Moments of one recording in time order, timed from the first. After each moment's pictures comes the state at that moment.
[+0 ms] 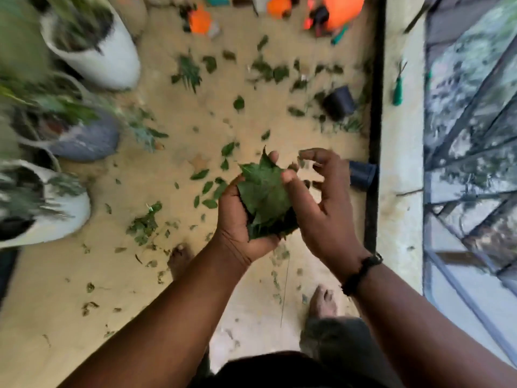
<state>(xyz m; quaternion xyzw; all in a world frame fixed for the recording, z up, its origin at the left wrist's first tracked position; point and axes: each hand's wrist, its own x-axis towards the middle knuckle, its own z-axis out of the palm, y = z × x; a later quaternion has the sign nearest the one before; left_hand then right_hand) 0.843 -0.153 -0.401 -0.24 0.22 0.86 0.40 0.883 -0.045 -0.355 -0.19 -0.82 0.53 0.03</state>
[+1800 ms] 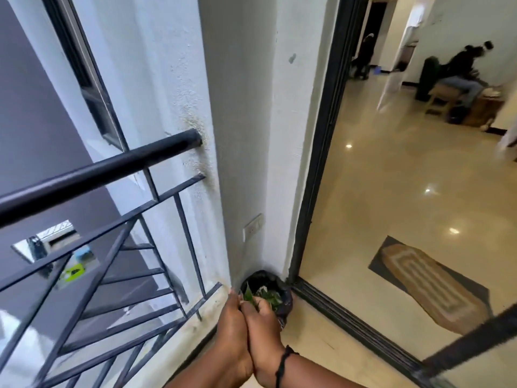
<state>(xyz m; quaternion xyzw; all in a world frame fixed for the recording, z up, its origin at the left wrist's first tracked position) 1.531 -0.708 -0.074 -0.56 0.00 0.57 -0.60 1.495 -0.722 -0.100 0.37 -0.59 0.31 -0.65</state>
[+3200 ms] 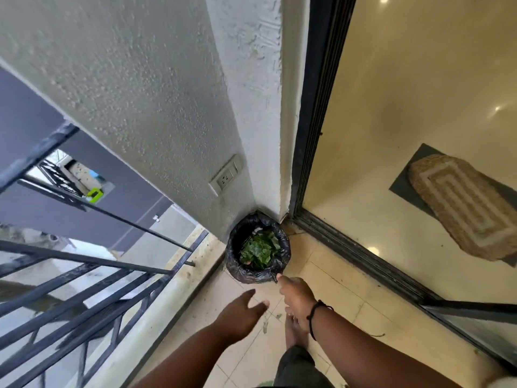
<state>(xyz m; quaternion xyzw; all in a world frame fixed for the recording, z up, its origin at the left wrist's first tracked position) 1.535 -0.895 -0.275 -0.74 0.38 0.55 0.02 1.401 -0.964 -0.307 0.32 -0.68 0.01 -0.67</state>
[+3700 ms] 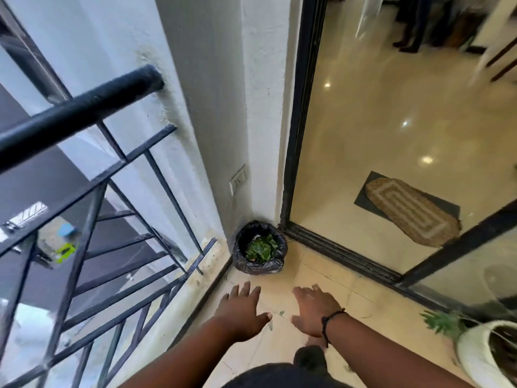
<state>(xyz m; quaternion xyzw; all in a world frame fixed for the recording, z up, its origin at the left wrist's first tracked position) 1.571 -0.701 -0.182 -0.65 0.67 0.31 0.18 1.383 -0.740 -0.194 0.77 -0.54 -0.25 -0.25</state>
